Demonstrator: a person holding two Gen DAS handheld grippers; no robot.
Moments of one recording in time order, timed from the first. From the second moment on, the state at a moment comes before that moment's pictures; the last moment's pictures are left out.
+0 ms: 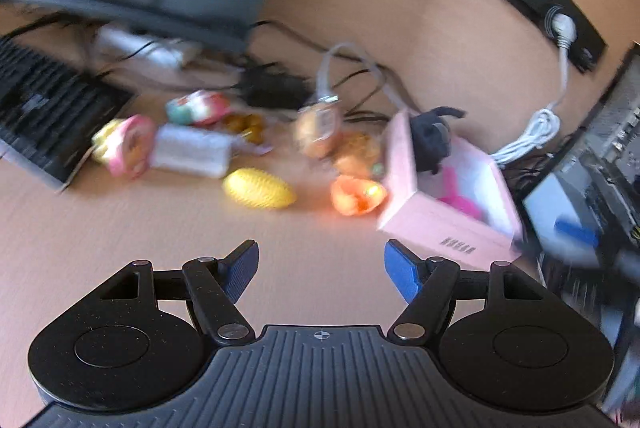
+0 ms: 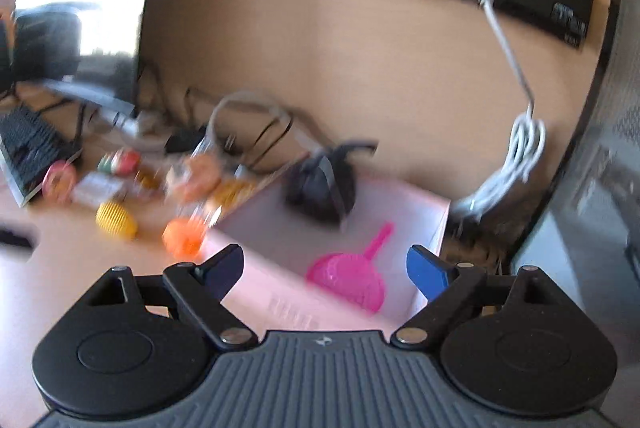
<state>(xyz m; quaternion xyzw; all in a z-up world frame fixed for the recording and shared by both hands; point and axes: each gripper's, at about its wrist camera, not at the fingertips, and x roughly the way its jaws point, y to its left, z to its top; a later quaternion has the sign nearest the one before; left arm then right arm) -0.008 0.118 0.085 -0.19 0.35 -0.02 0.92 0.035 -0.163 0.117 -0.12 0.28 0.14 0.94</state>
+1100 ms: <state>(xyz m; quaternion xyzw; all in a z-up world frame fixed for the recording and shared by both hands) 0.103 -0.005 0.072 -0.06 0.35 -0.20 0.91 -0.057 -0.222 0.077 -0.07 0.38 0.07 0.92</state>
